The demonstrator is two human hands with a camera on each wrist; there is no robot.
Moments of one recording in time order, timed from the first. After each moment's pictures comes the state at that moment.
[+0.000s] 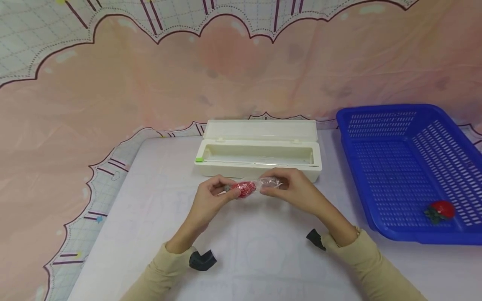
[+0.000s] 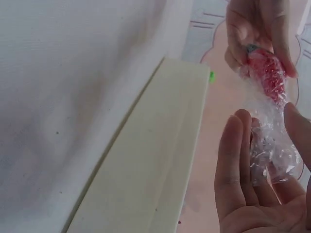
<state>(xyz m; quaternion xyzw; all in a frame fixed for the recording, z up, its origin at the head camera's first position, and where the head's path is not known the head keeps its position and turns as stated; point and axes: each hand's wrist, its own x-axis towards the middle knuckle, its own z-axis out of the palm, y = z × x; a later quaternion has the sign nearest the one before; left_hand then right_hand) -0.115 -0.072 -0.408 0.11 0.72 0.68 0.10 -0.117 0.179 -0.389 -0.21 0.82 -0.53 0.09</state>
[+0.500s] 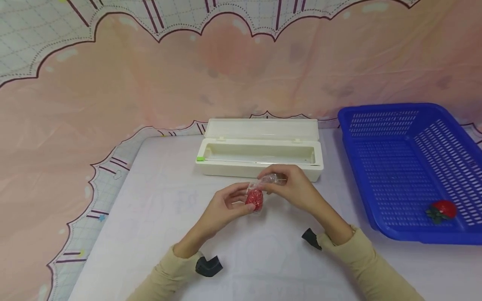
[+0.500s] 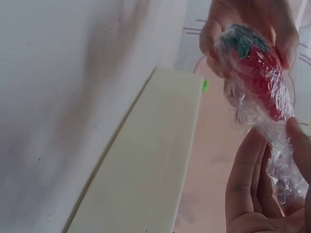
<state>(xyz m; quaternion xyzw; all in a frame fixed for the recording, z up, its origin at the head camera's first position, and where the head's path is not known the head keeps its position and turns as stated) -0.103 -0.060 -0.417 0.18 0.70 0.66 0.19 -0.119 0.170 -0.386 -0.16 0.82 -0.55 0.07</state>
